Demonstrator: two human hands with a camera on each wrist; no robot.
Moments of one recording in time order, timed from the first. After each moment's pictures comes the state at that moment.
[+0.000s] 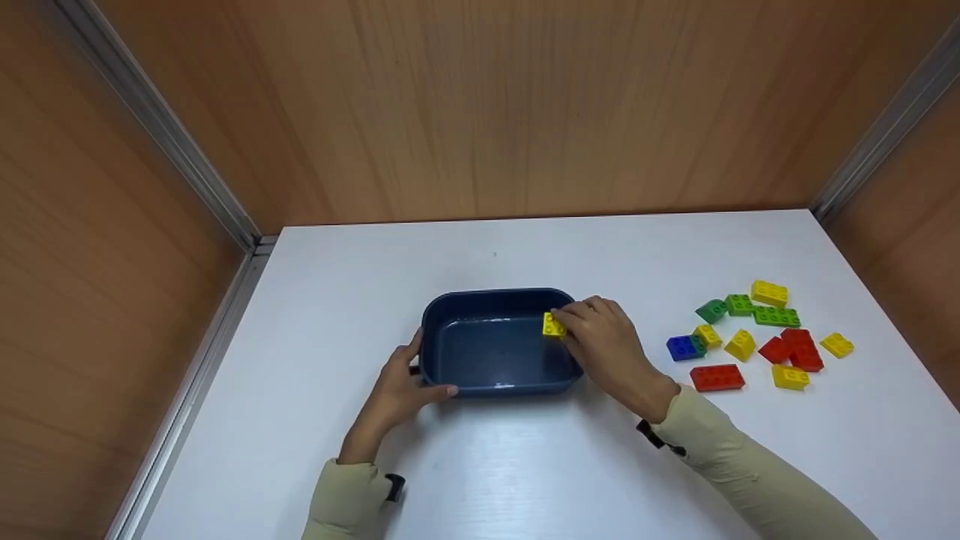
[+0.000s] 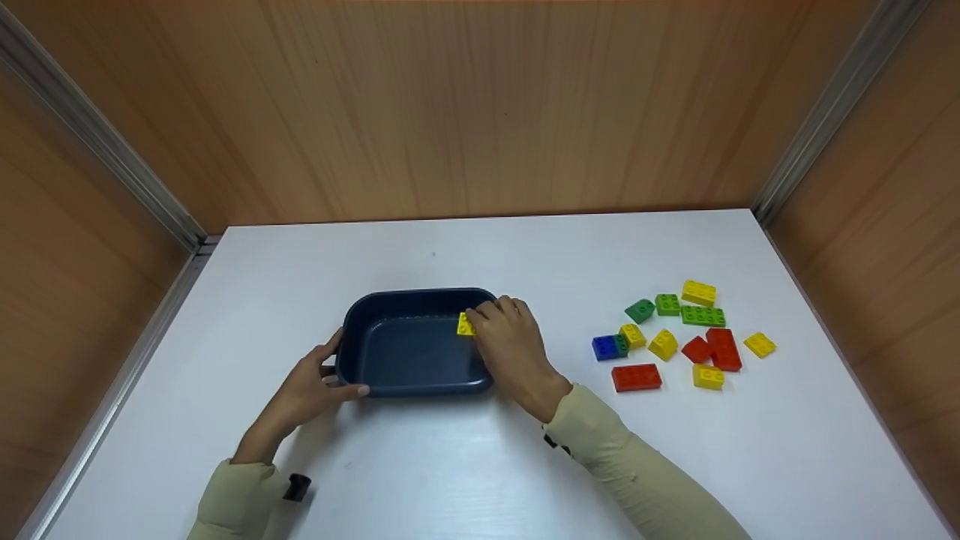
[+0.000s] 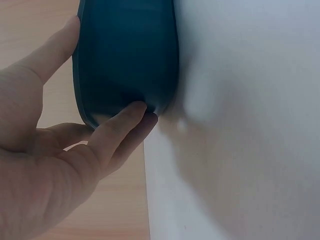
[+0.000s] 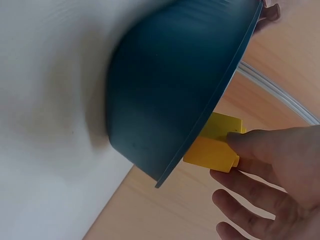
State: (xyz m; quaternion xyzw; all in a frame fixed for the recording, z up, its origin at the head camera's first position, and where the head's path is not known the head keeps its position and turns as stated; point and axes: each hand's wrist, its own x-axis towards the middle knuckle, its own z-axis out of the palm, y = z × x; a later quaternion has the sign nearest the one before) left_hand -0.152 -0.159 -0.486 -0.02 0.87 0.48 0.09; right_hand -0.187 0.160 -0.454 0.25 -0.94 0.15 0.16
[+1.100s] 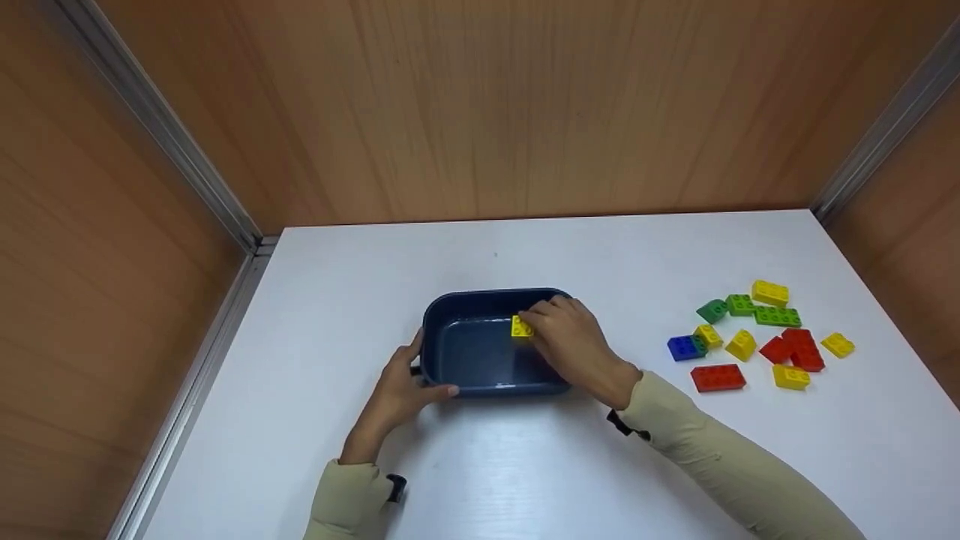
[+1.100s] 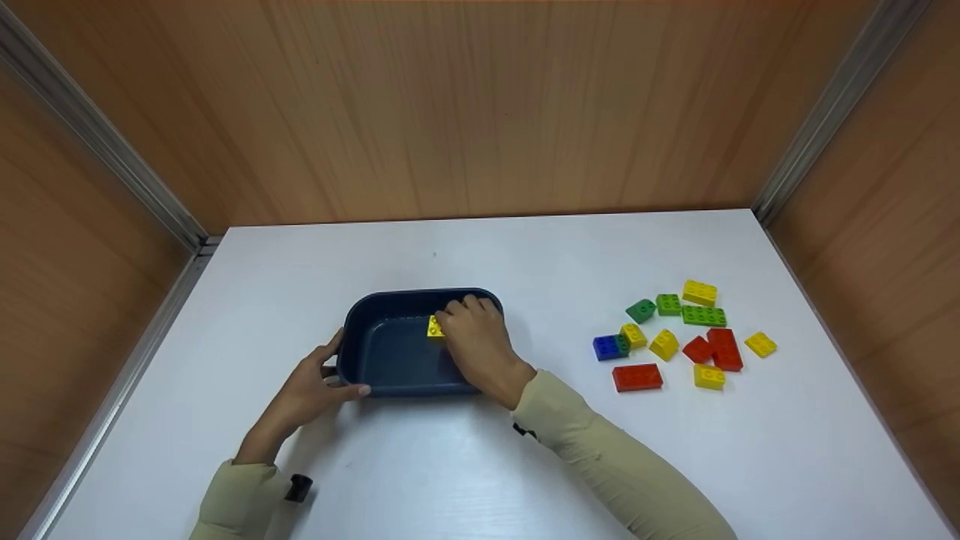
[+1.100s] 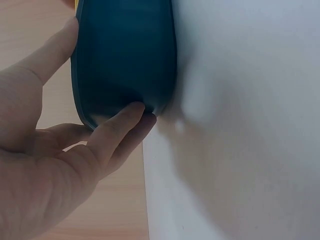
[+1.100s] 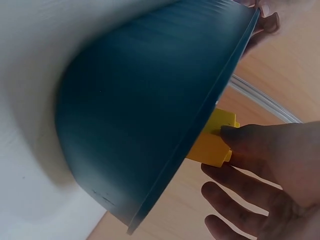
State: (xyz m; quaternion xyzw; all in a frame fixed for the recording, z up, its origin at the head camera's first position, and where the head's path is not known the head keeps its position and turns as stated) left_hand -0.151 -0.159 -0.485 -0.02 0.87 0.48 0.09; right_hand -0.199 0.121 -0.450 0.30 -0.93 0.15 0.13
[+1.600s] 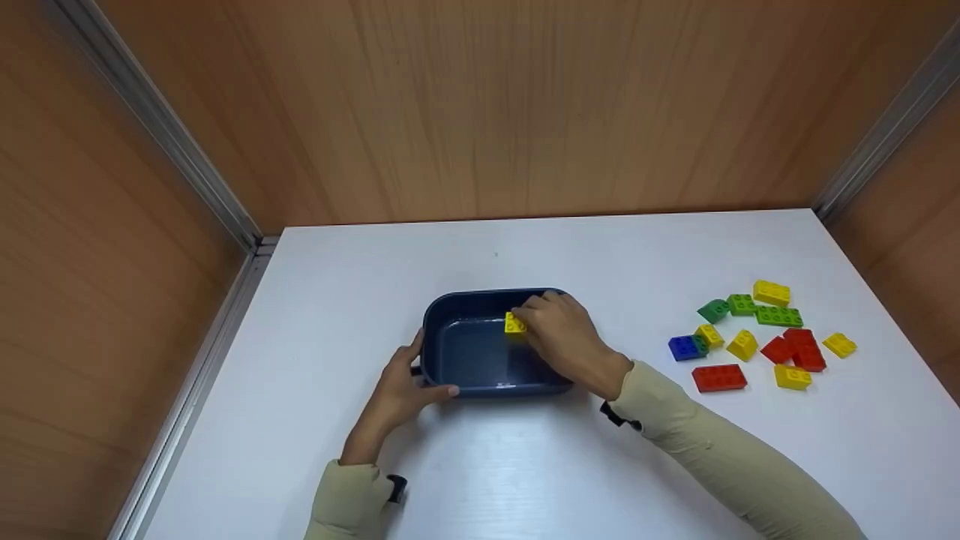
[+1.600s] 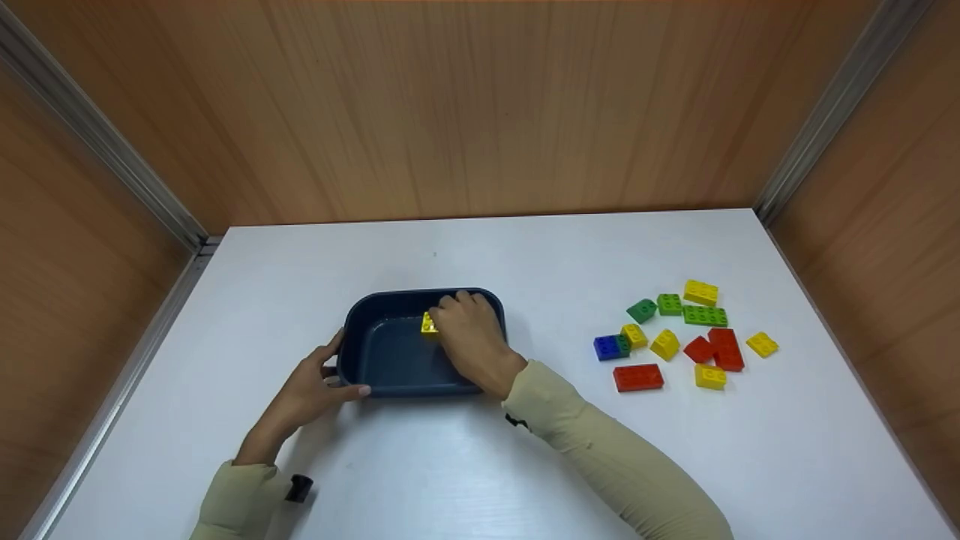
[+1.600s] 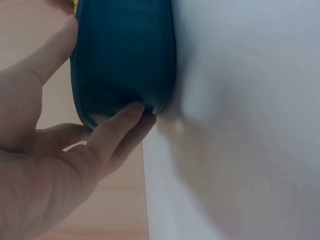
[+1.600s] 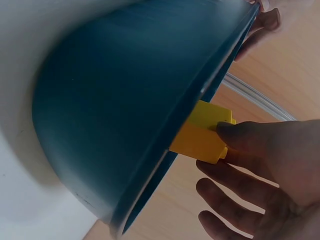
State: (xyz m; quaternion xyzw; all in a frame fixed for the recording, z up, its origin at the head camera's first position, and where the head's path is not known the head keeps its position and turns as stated) left_hand -0.151 -0.158 -0.484 -0.02 0.88 0.47 0.09; right_hand -0.208 0.111 -0.446 0.32 -0.93 0.16 0.12
